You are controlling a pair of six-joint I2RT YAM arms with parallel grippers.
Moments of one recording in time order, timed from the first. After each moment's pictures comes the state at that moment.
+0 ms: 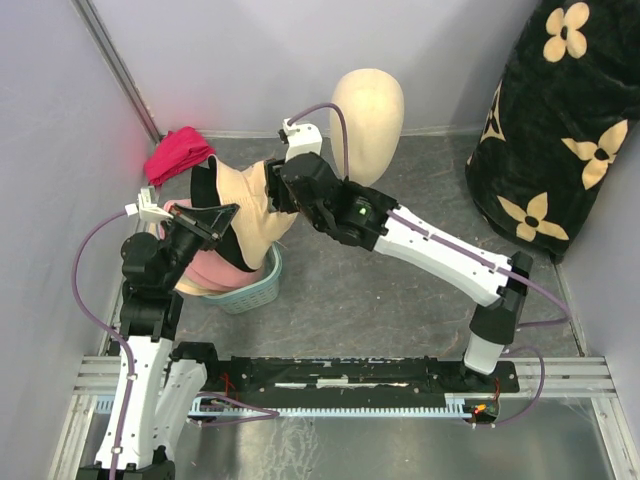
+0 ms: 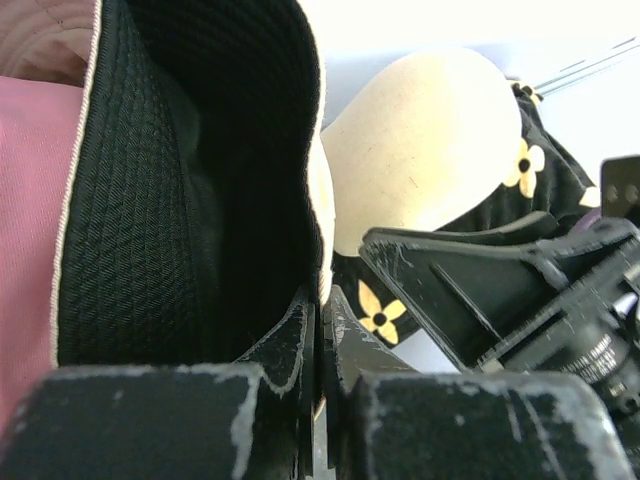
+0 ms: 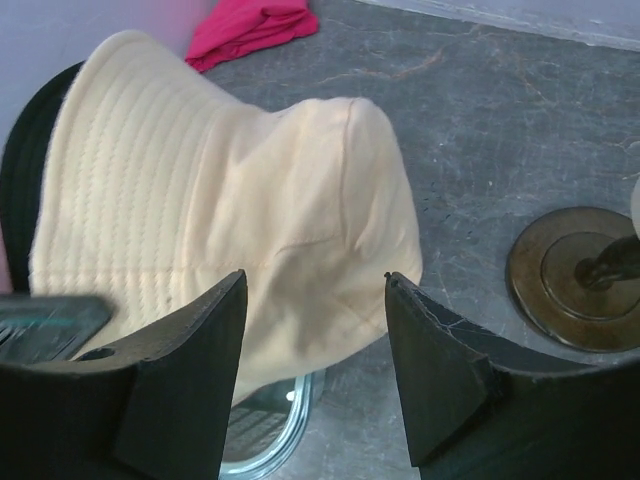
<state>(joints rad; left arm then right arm) -0.04 0.56 0.72 -0.13 0.35 -1.06 1.08 1.74 1.88 -0.51 0.53 0.44</state>
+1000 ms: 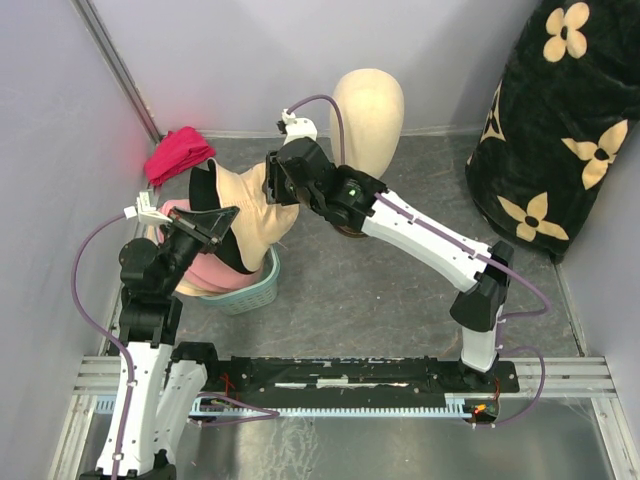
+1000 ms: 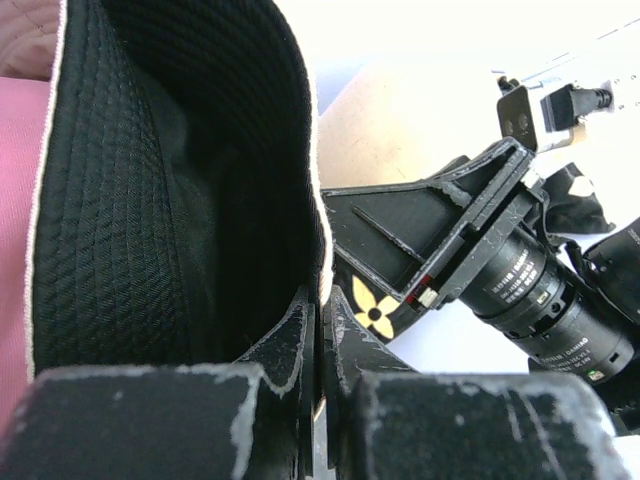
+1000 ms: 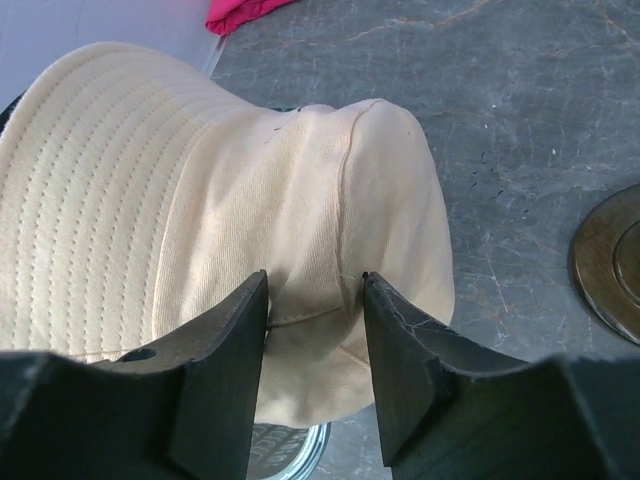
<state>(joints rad) -0.04 0.53 0.71 -0.13 0.37 -1.06 0.99 1.88 2.02 -0.59 0.35 0.55</state>
